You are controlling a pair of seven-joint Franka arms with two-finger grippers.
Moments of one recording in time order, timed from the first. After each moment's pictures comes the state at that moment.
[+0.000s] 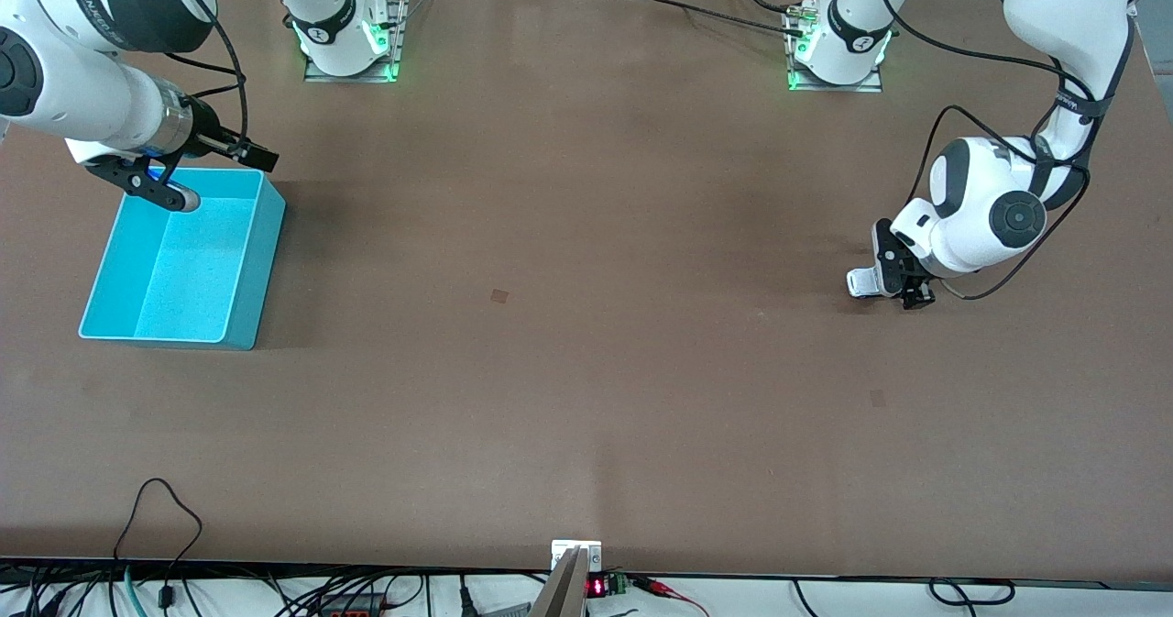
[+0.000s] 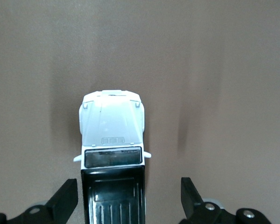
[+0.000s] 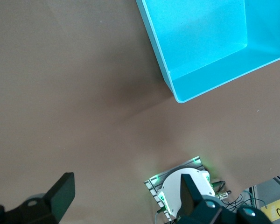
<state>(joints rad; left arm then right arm) 0.09 0.36 -0.03 -2.25 0.08 2.47 1.48 0.09 -0.08 0.00 -2.02 0.00 1.57 0.54</state>
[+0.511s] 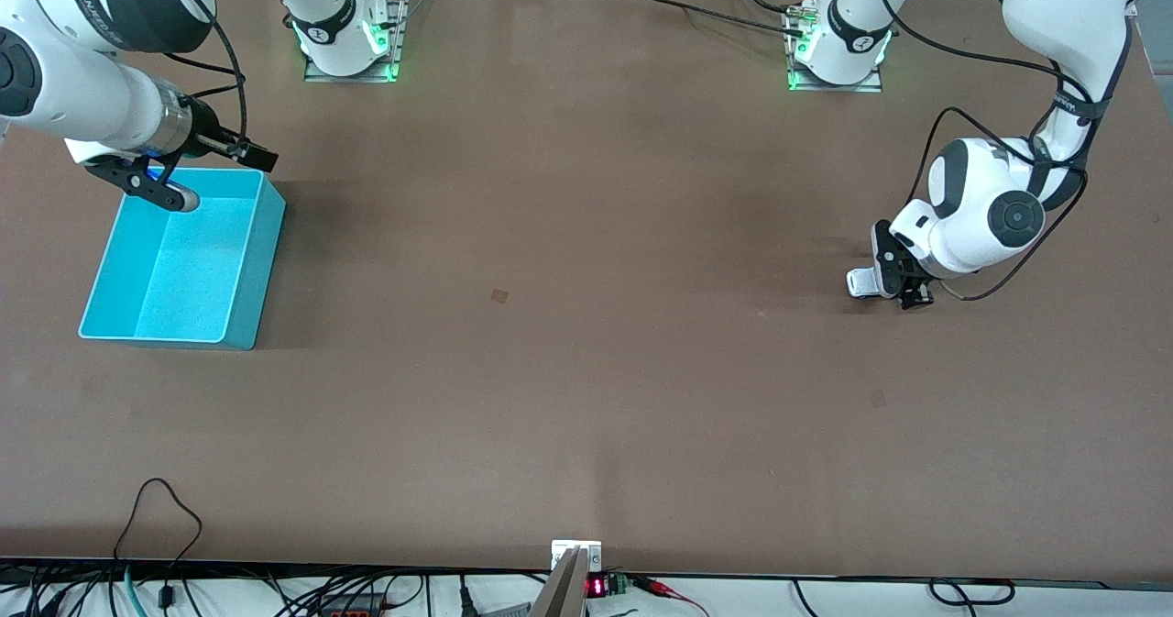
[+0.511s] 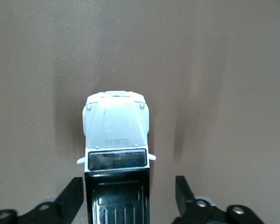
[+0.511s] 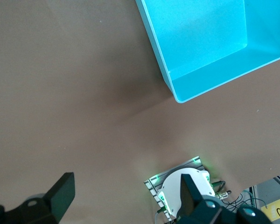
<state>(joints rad) 0.09 0.37 -0.03 -2.26 0.08 2.50 1.48 0.09 -0.08 0.00 -2.02 0.00 1.57 0.54</state>
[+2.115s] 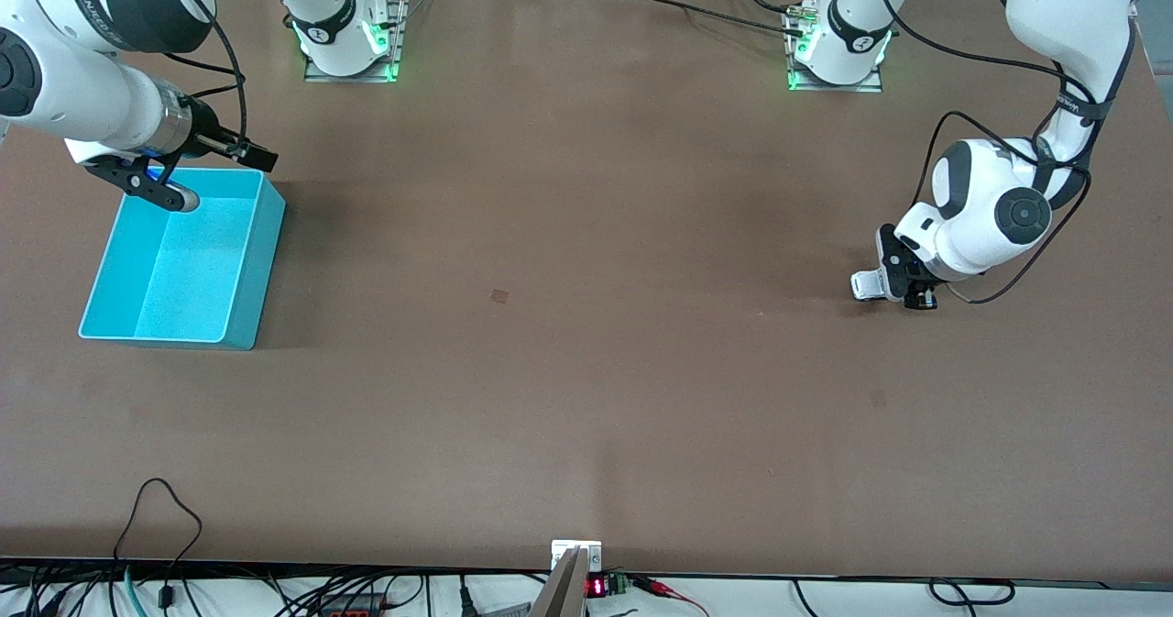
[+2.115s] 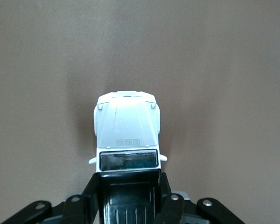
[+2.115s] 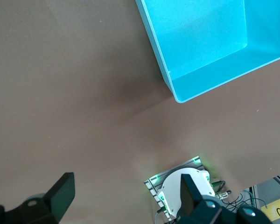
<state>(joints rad) 0.11 0.38 -0.03 -2.26 0.08 2.55 1.48 0.09 -0.08 0.00 -2.02 0.00 1.57 0.54</state>
